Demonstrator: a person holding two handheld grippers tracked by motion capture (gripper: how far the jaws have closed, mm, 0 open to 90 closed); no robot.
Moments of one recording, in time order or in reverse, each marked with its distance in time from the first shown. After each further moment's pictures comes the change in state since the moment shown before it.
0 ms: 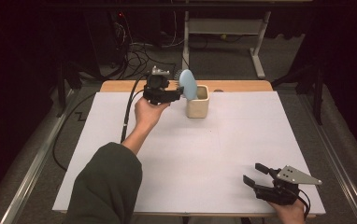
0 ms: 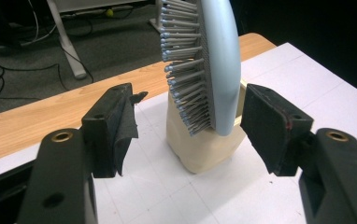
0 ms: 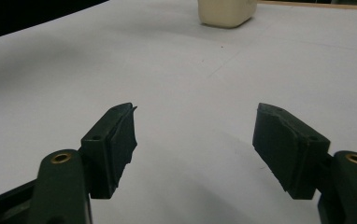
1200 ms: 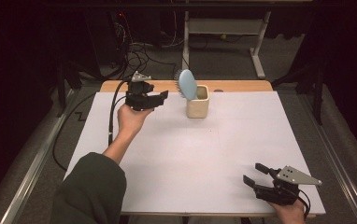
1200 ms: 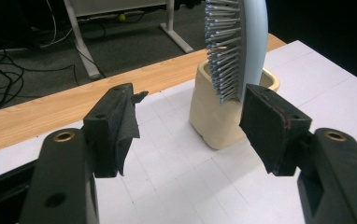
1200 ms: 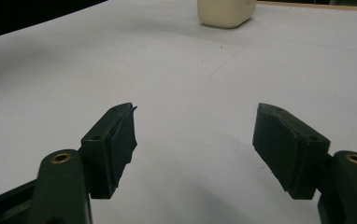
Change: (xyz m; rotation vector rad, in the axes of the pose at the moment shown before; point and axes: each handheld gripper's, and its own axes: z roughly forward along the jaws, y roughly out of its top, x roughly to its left) left arm 0.023 -0.024 -0.040 -0.024 0.029 -0.013; right arm 0.001 0.000 0.000 0.000 -0.005 -0.002
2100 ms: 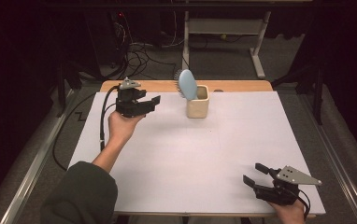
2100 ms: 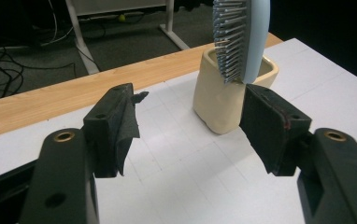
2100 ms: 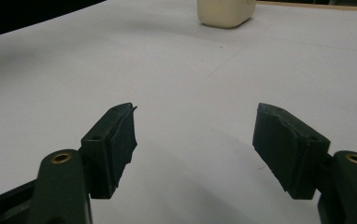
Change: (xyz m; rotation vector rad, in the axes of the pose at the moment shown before) left arm 0.010 -0.020 -0.023 -0.006 -0.011 -0.013; right arm 0.000 0.000 0.000 0.001 -0.002 -0.003
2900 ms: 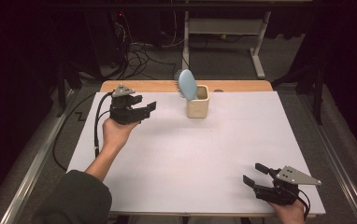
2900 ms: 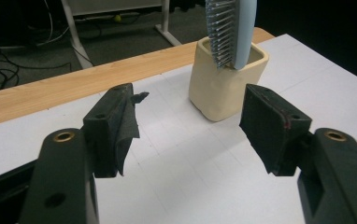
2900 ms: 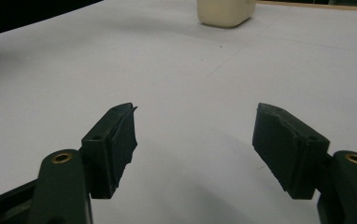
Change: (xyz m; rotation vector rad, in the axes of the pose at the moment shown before) left arm -0.002 -0.016 -0.018 -0.015 -0.017 0.009; right arm 0.000 0.000 0.000 0.002 -0.002 -0.002
